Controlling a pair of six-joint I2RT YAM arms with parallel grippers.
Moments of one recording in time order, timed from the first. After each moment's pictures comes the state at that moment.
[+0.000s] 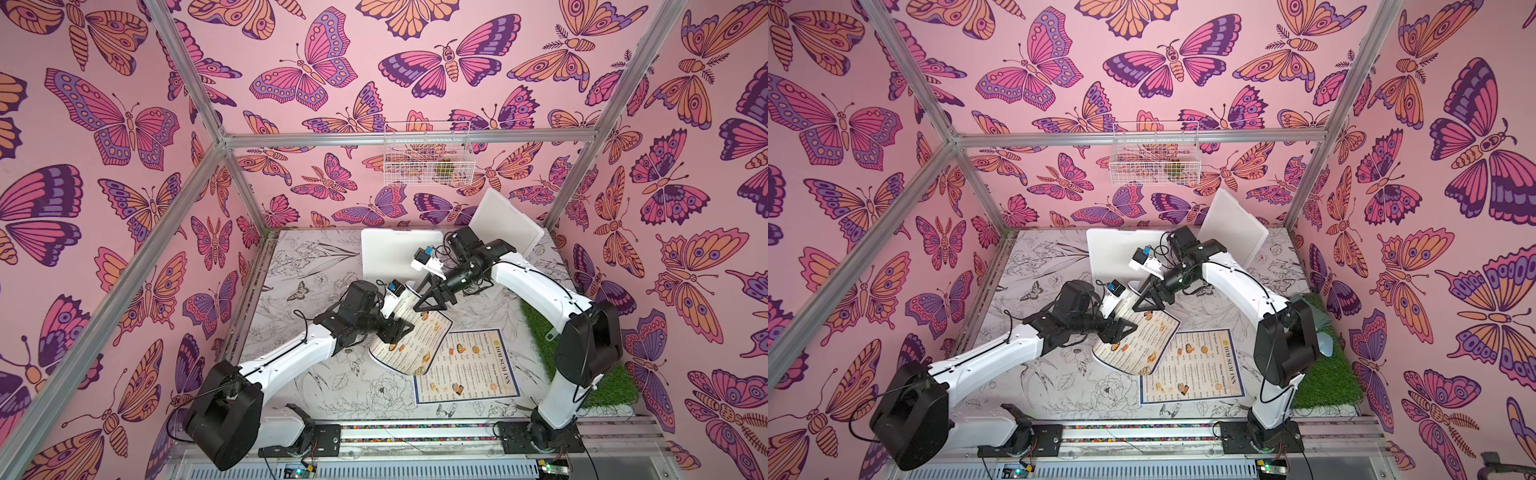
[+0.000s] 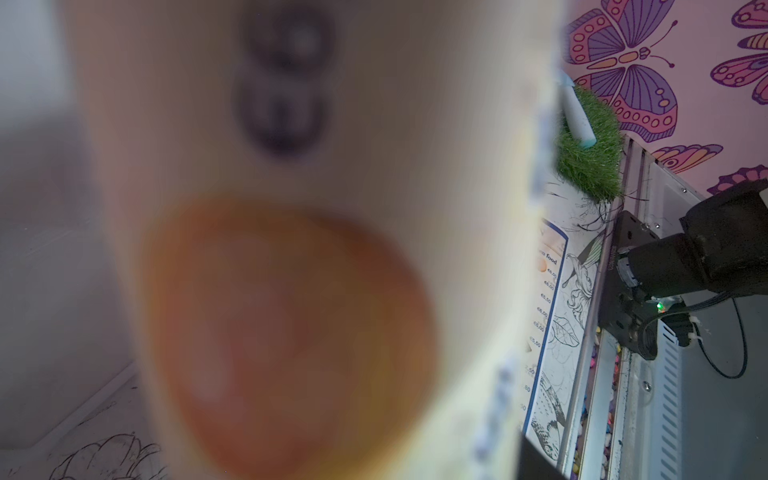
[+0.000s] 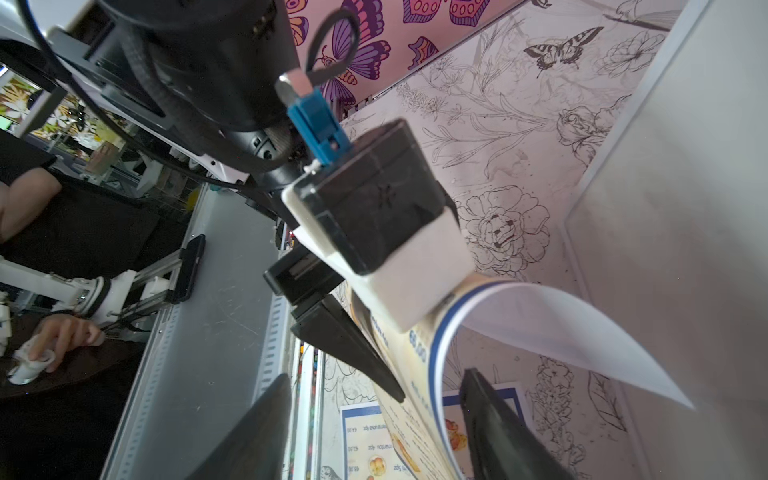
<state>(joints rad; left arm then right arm) -0.61 1.32 0.79 -0.17 0.44 -0.01 0.50 1.79 1.59 -1.02 -1.05 -0.54</state>
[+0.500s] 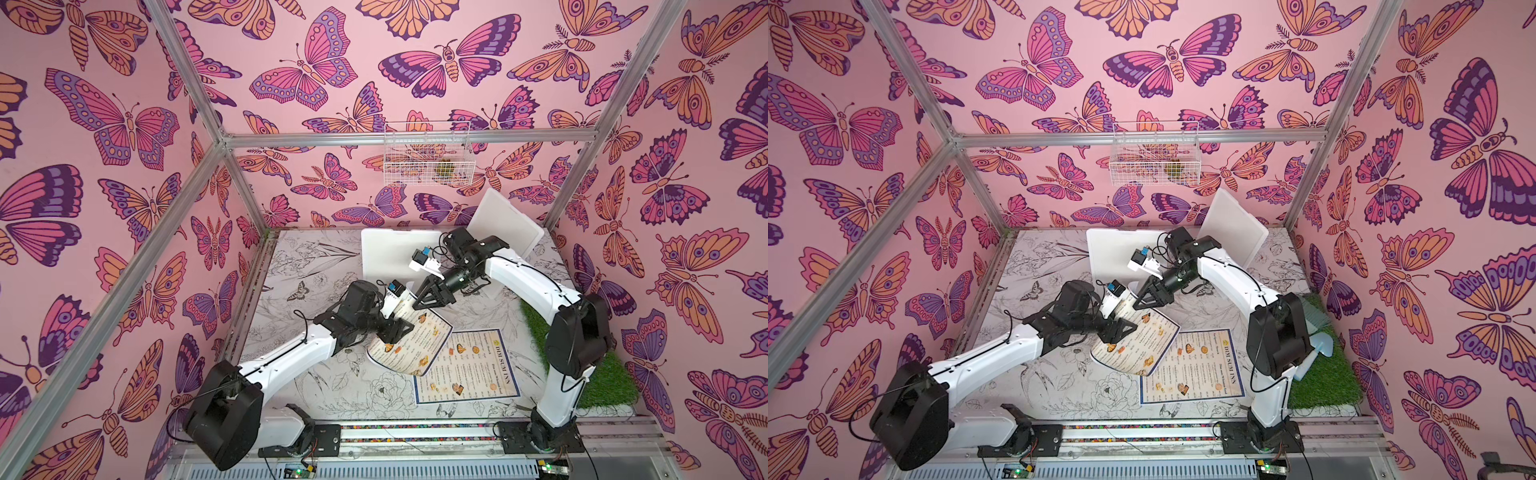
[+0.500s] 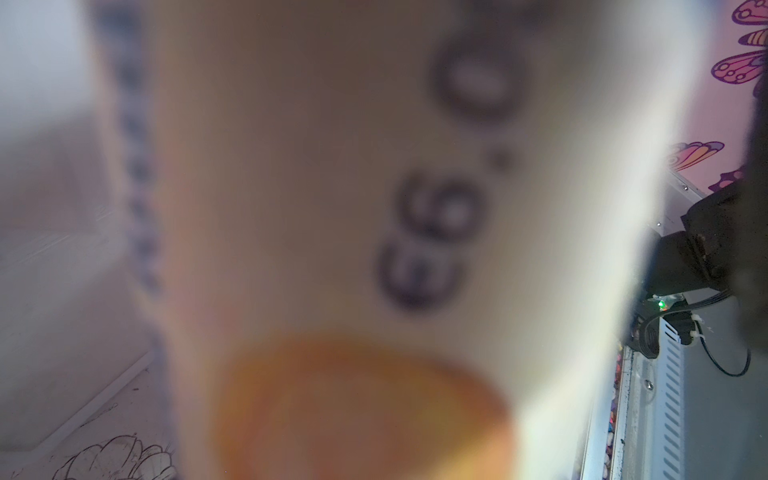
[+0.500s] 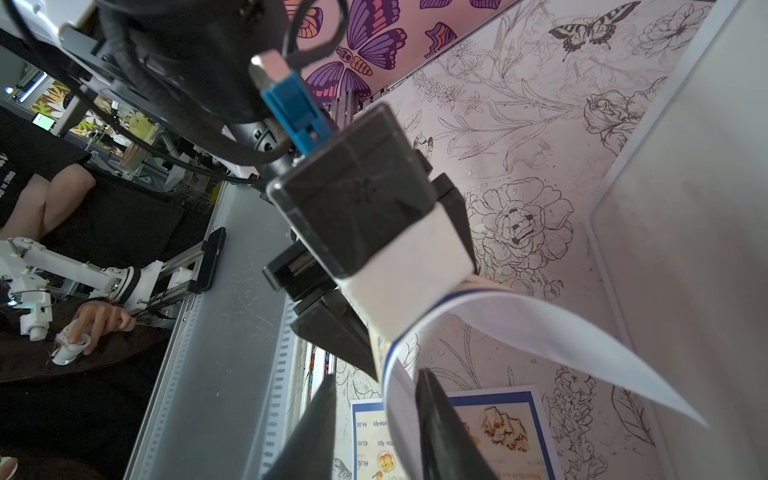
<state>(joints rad) -0.61 1.32 0.79 -0.17 0.44 0.00 0.50 1.86 1.64 -1.11 -1.08 -0.61</state>
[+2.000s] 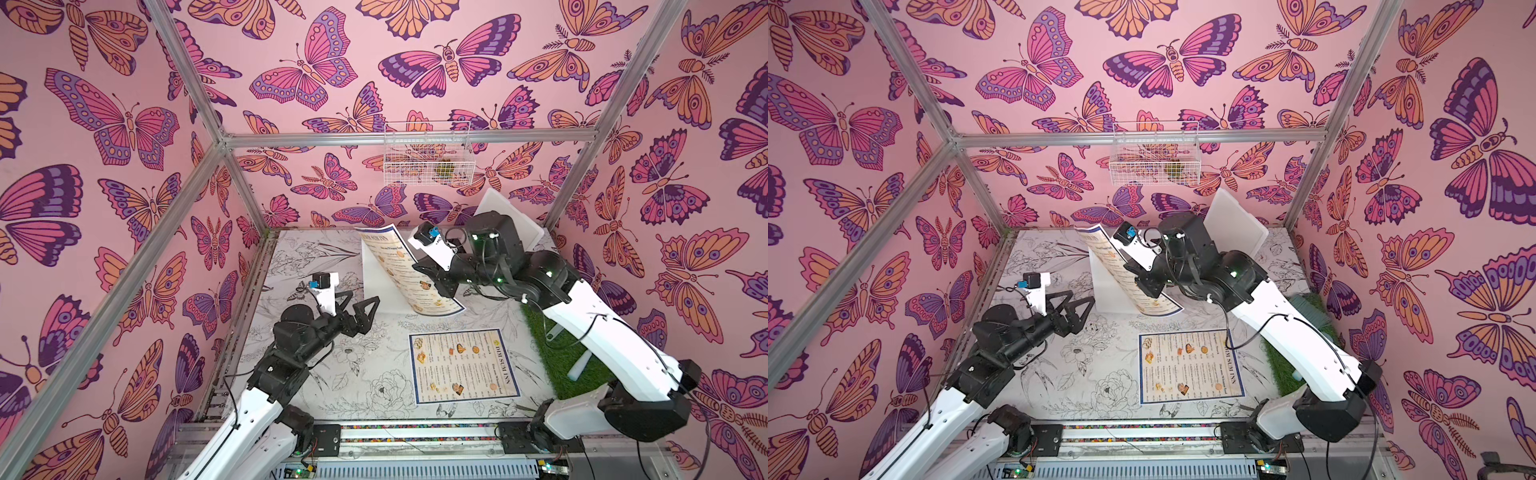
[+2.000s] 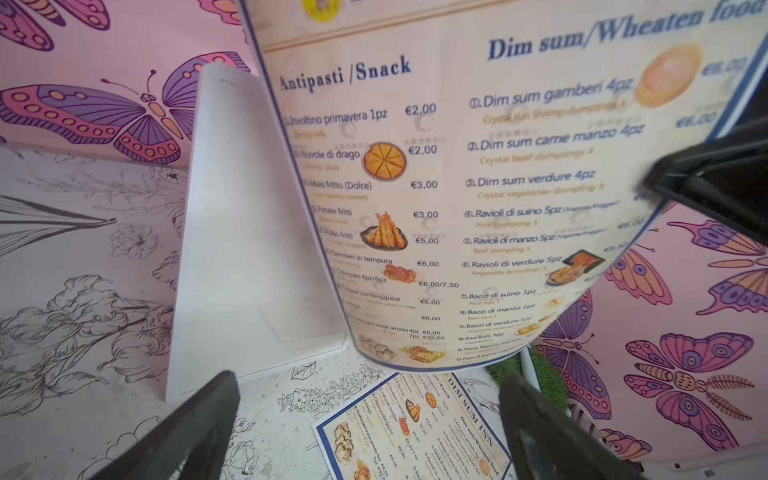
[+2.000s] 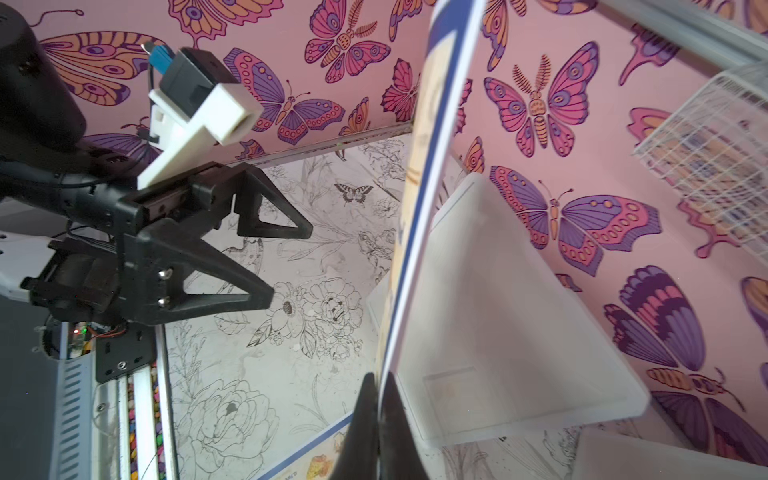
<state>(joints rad) -0.44 0.66 0.61 -0.05 0.27 -0.48 0.83 1.42 1.79 -0.86 -0.15 -0.26</state>
